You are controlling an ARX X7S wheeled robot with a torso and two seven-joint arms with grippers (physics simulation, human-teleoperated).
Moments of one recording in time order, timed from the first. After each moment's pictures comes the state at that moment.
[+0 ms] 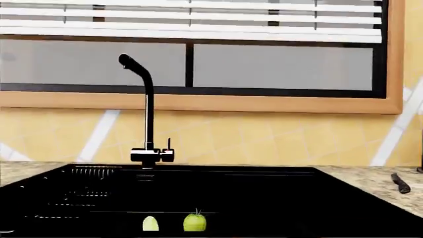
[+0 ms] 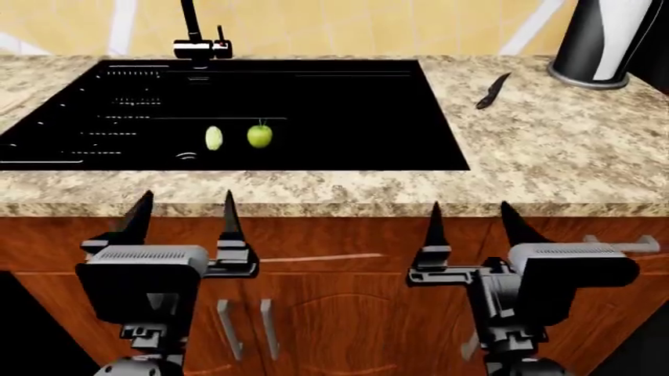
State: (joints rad) left arm -0.12 -0.10 0.01 0.47 -0.12 -0.24 -0.05; right arm 0.11 0.09 0.01 -0.54 0.14 0.42 0.03
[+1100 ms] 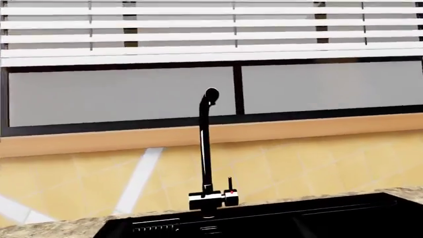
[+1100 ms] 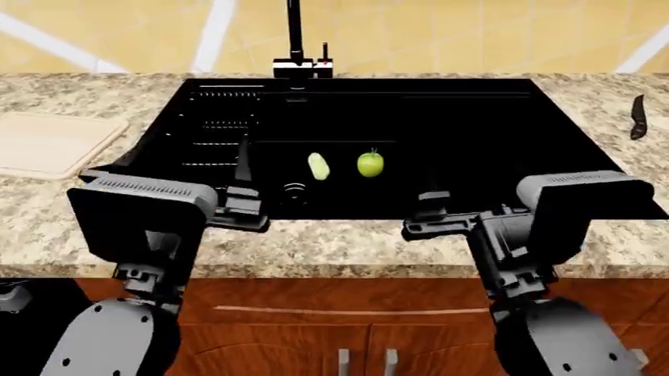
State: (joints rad) left arm -0.36 -0.19 0.08 0.60 -0.20 -0.52 -0.07; right arm 0.37 0.17 0.01 -0.63 0.32 0.72 0.06
